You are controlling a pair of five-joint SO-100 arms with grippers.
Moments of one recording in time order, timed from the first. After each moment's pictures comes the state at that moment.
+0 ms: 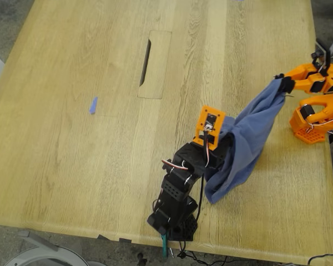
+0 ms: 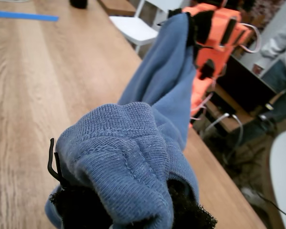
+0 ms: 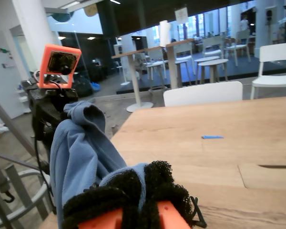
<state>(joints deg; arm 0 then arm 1) 34.4 149.9 86.4 78.0 -103.0 -21.4 172.4 115.3 40.3 -80.6</state>
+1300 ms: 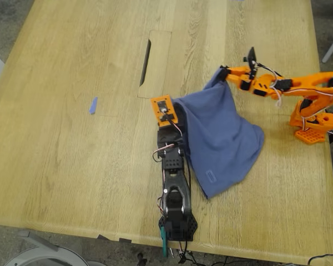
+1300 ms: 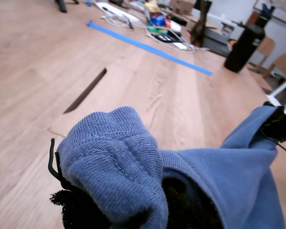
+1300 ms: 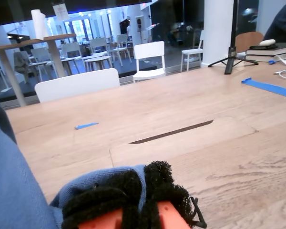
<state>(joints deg) -7.8 133.4 137.0 2.0 -101.7 12.0 112.7 140.1 -40.7 -83.2</state>
